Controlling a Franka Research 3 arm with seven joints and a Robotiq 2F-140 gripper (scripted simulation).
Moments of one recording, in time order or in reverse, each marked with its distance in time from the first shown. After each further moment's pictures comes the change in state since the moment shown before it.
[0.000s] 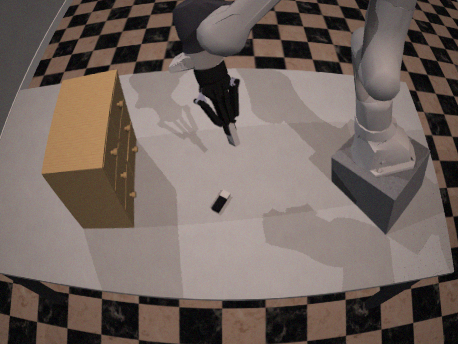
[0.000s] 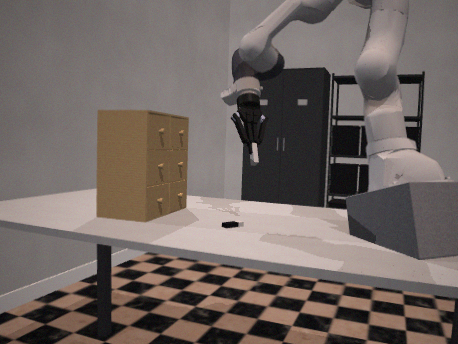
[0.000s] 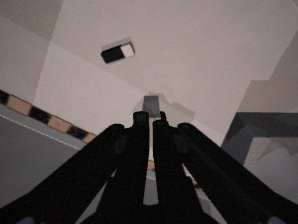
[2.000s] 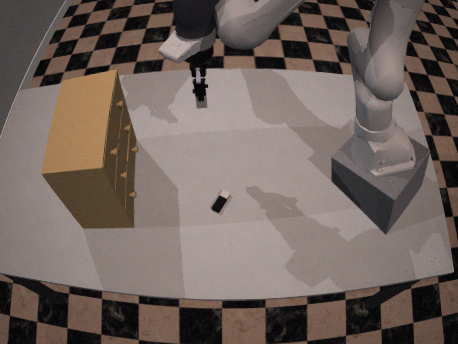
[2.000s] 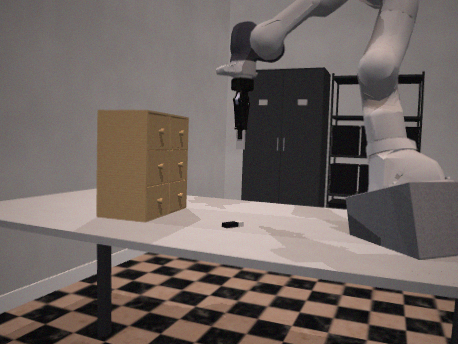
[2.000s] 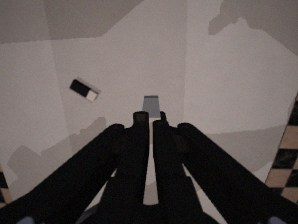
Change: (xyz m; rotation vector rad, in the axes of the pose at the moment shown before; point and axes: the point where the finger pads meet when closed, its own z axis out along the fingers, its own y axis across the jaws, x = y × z) arm 0.080 -0.006 -0.088 -0.246 0.391 -0.899
